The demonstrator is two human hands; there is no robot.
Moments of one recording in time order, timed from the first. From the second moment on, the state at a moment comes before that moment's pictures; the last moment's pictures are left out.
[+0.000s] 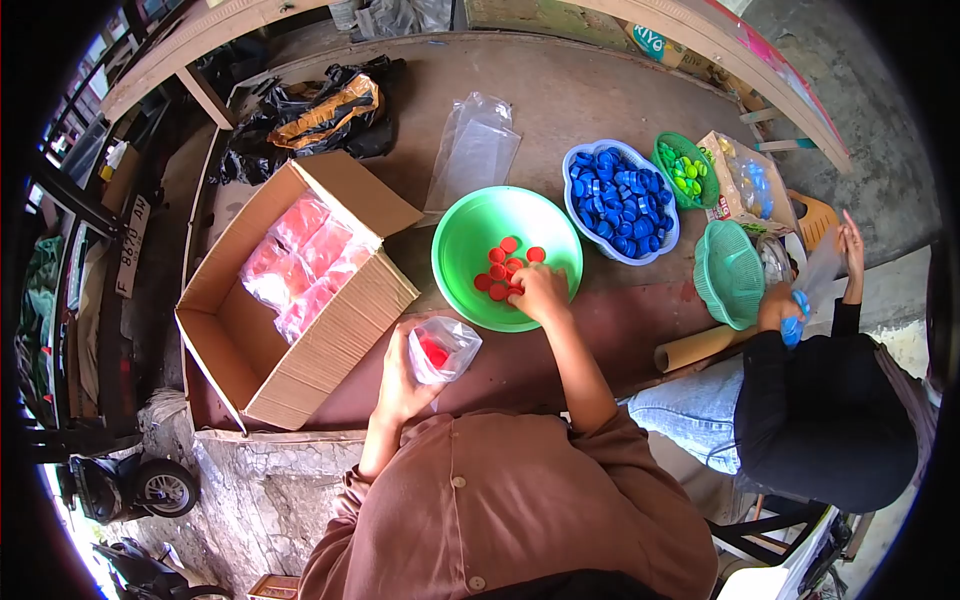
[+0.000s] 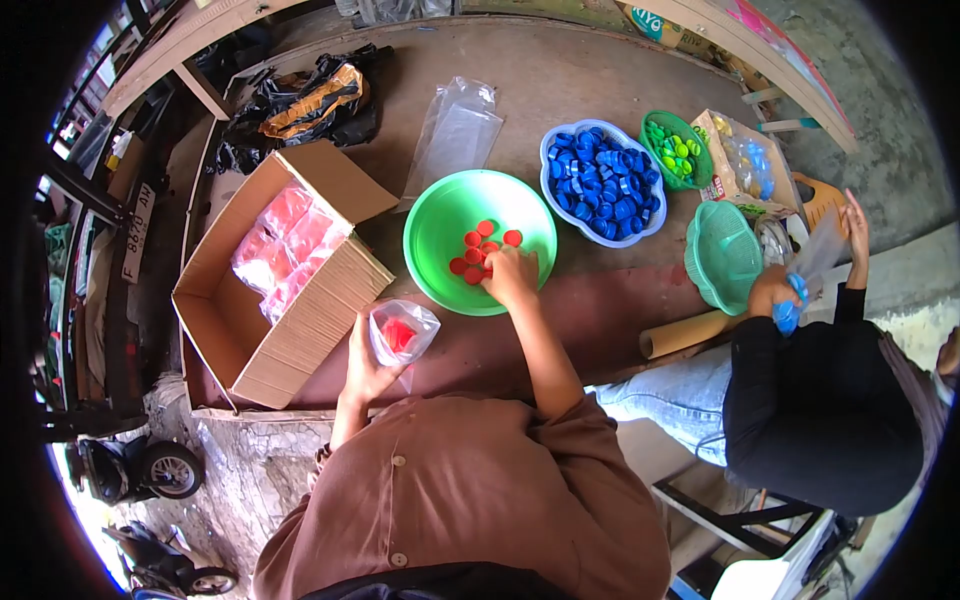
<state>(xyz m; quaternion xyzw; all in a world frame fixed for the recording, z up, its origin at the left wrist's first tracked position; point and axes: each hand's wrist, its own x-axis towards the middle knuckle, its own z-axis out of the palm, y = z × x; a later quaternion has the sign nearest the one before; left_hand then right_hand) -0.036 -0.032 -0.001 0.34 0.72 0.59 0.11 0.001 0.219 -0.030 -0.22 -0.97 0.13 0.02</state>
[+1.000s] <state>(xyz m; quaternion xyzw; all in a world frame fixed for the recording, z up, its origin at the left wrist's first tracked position) -0.036 -0.030 0.002 0.34 0.74 0.58 0.10 -0.011 0.246 -0.033 -0.15 -0.99 0.00 -0.01</state>
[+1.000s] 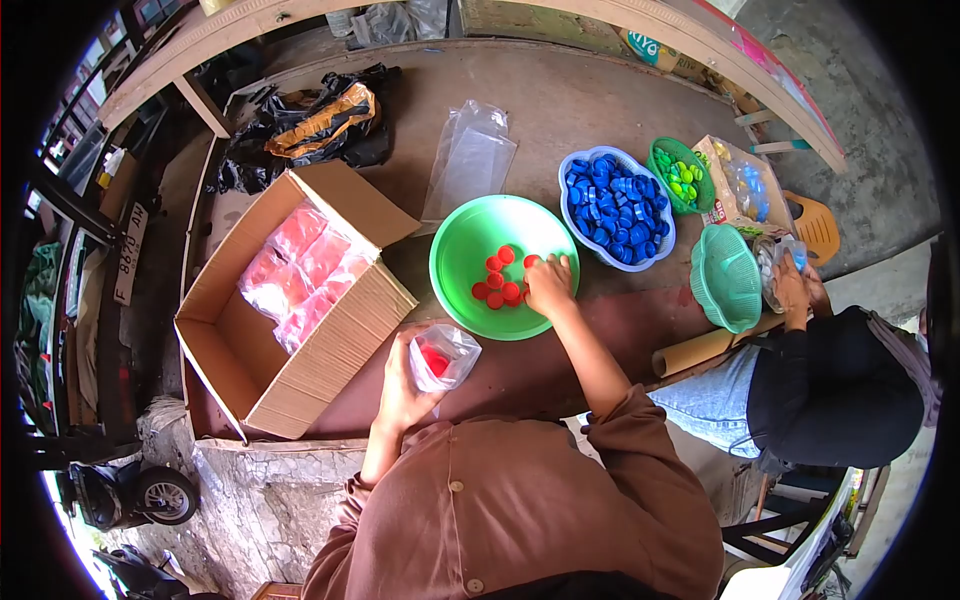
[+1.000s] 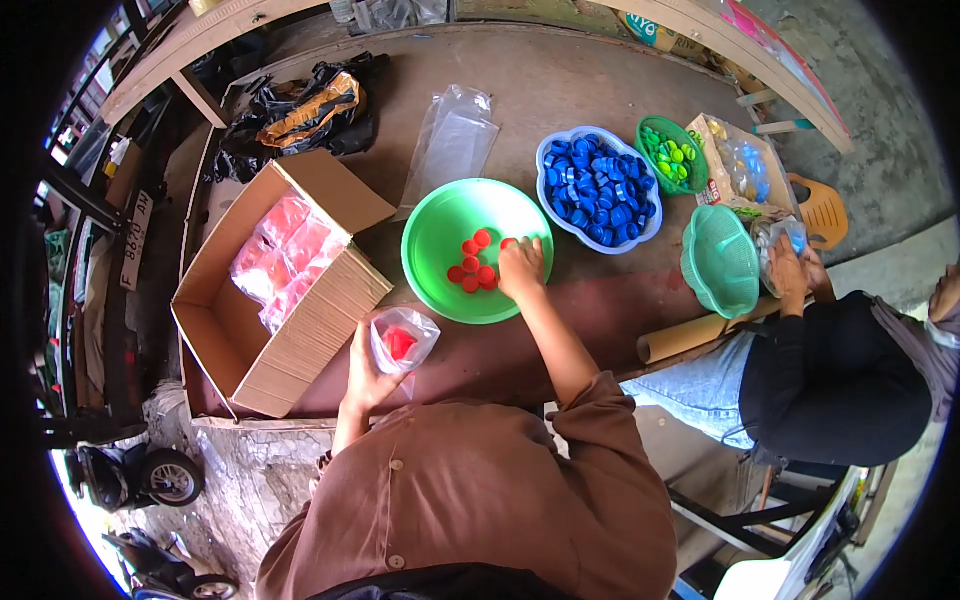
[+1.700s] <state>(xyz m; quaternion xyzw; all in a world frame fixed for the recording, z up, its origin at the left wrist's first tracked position) -0.034 -0.026 0.006 0.34 0.74 0.57 0.11 0.022 0.162 0.063 0.15 -0.88 0.45 0.04</state>
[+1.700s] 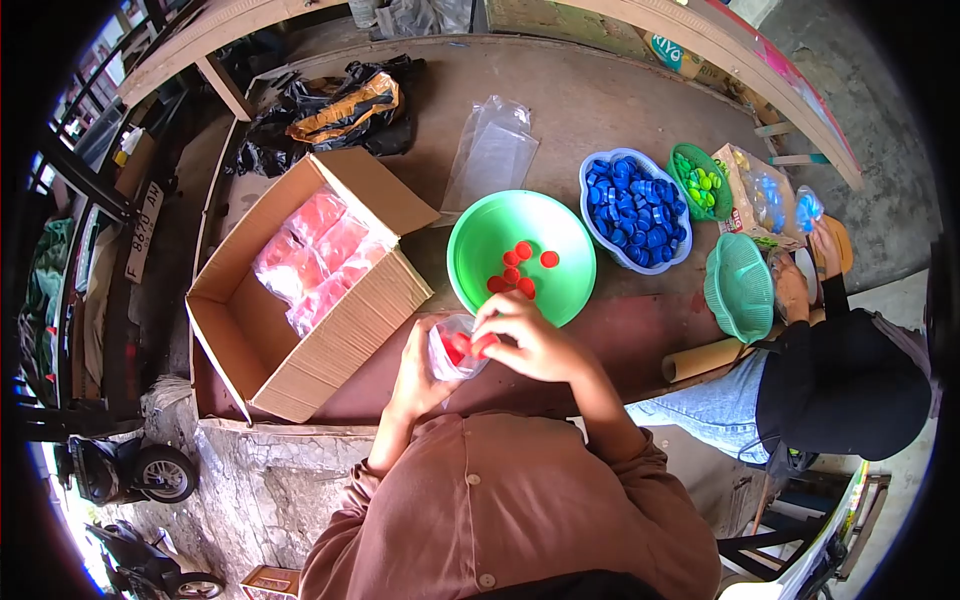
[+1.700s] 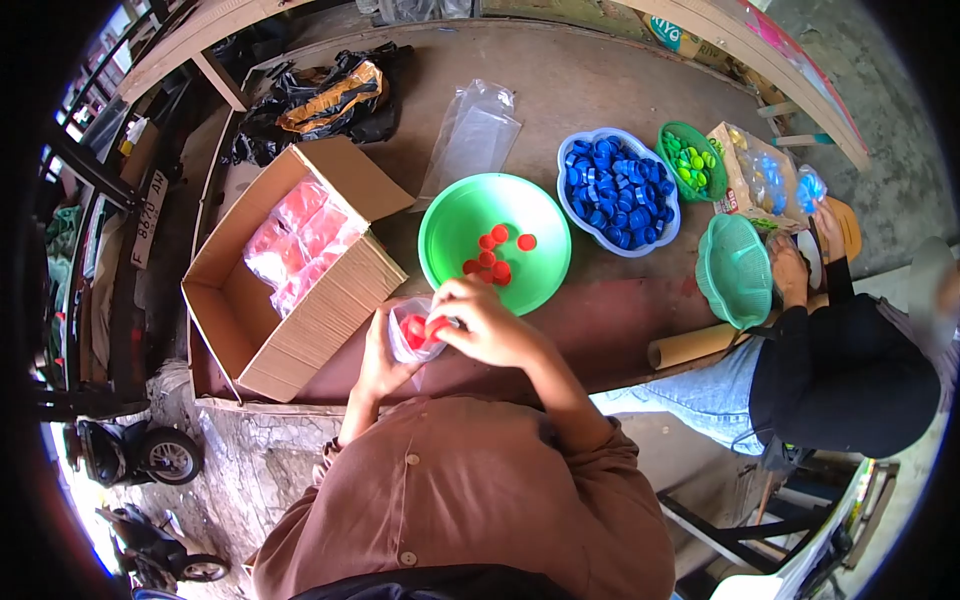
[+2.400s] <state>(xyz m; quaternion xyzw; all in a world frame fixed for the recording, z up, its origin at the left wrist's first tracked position) -0.035 -0.026 -0.002 0.34 0.73 0.59 0.11 -0.002 0.186 0.027 -0.11 -0.84 0.50 0.15</state>
